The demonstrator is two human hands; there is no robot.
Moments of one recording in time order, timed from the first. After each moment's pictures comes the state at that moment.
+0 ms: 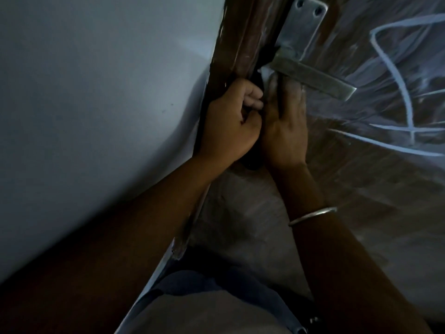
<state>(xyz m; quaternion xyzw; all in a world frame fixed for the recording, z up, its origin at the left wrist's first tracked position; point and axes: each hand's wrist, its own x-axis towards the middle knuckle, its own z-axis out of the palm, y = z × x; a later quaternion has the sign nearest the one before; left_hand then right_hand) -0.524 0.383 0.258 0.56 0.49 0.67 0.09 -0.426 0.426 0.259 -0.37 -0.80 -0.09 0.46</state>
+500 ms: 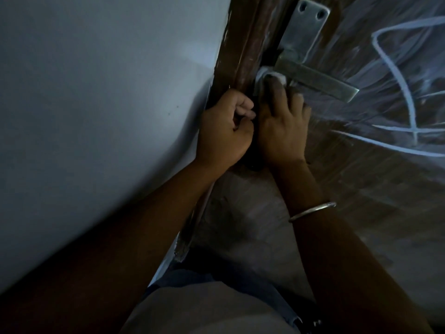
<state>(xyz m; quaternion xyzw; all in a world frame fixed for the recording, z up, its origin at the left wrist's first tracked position) -0.533 0.377 0.245 0.53 0.49 0.68 0.10 -0.431 0.431 0.267 -0.38 -0.80 -0.34 0.31</state>
